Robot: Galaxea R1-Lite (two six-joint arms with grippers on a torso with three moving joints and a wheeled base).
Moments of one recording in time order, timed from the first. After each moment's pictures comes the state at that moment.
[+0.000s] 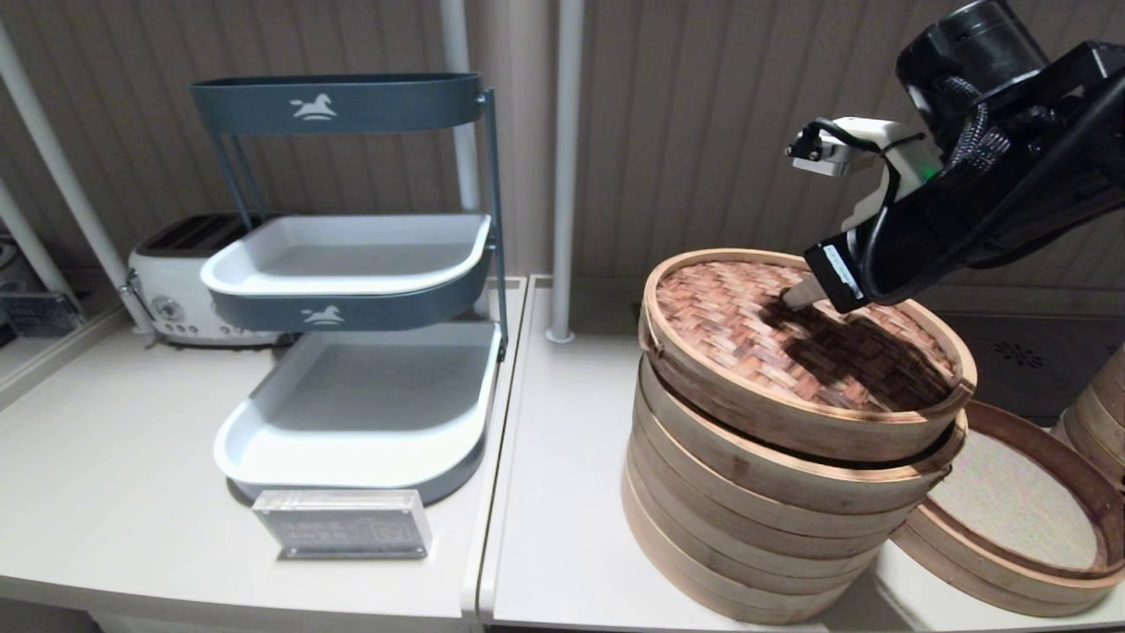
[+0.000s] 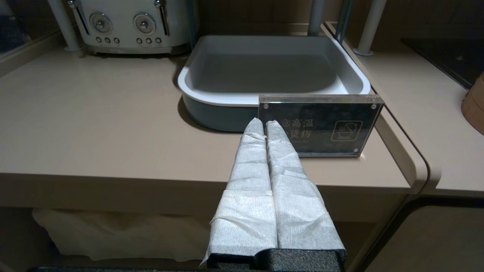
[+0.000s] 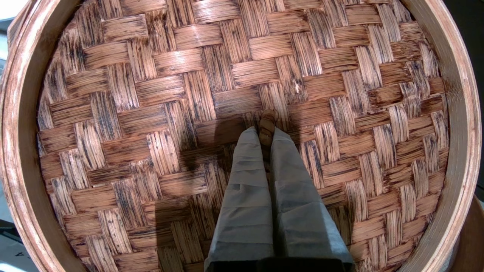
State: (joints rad) left arm 0.00 0.00 0.00 -0.05 -0.02 0.01; right arm 0.34 1.77 -1.93 0.90 0.01 -0.15
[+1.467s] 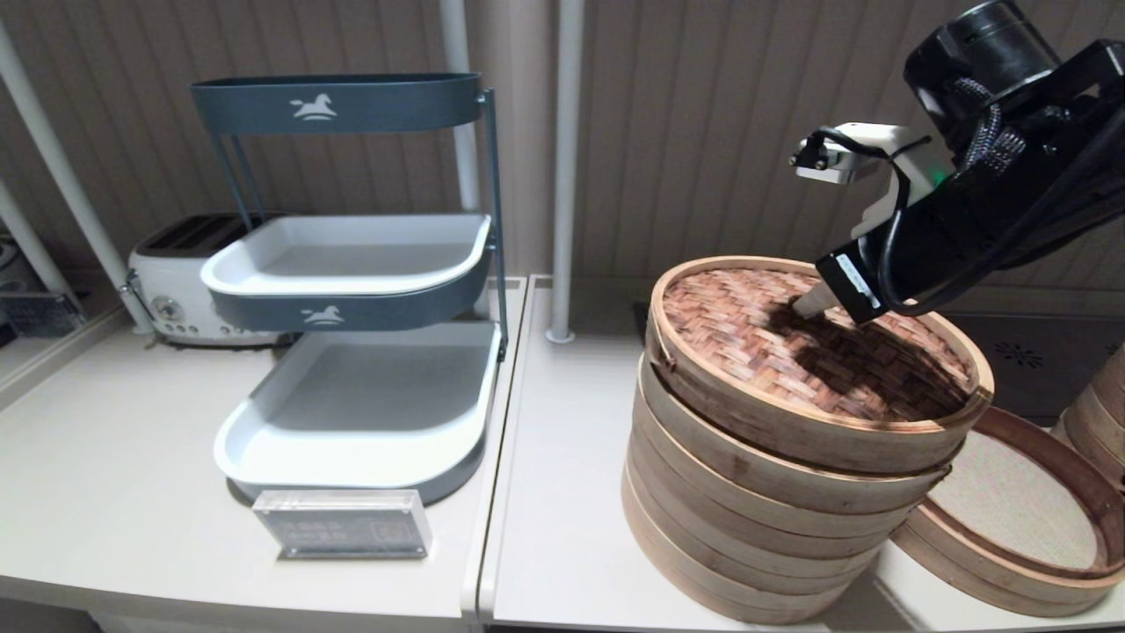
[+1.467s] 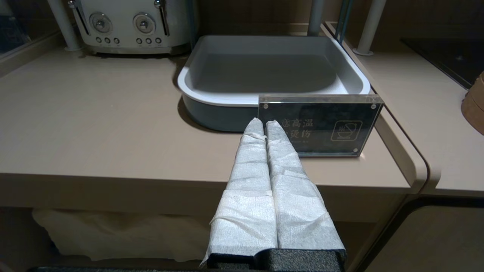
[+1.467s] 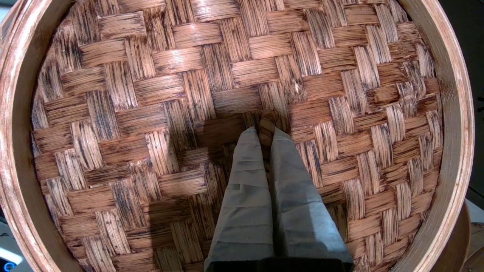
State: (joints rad) left arm 0.00 0.00 0.00 -0.05 -0.02 0.01; right arm 0.33 1.76 -1.93 0.94 0.01 -0.21
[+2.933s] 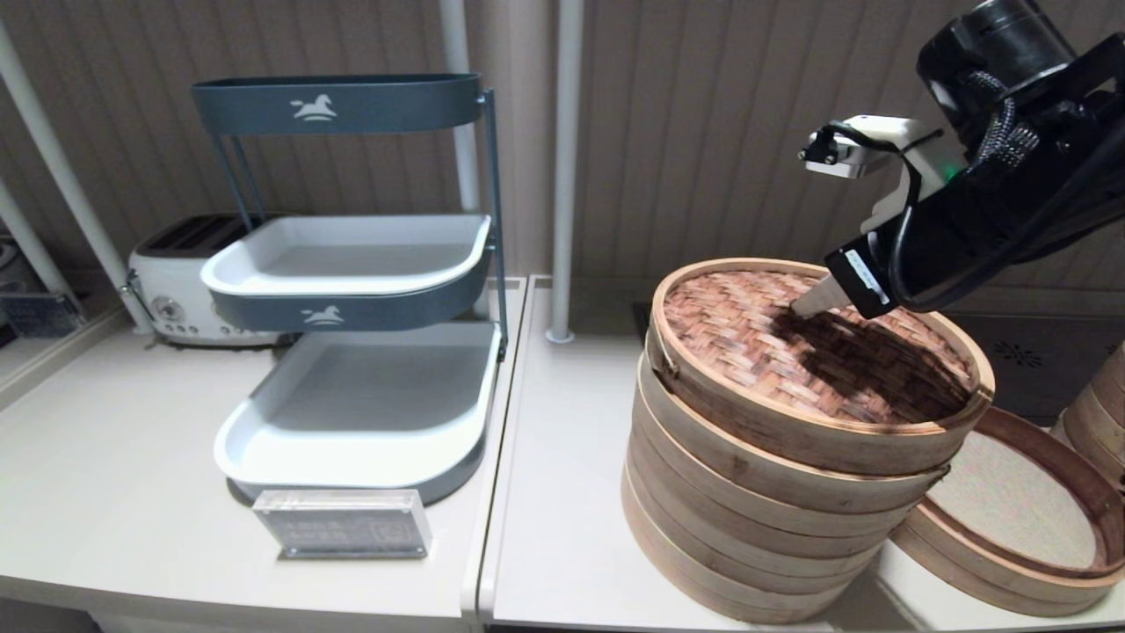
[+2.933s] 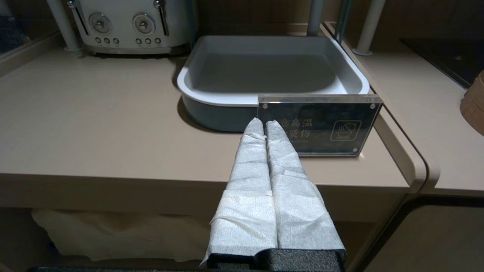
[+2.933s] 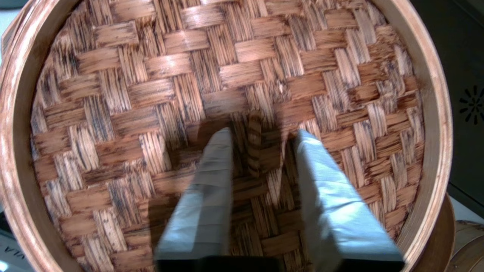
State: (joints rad) left arm 0.00 0.00 0.00 -0.05 -0.01 0.01; right arm 0.32 1.76 -1.93 0.94 0.00 -0.23
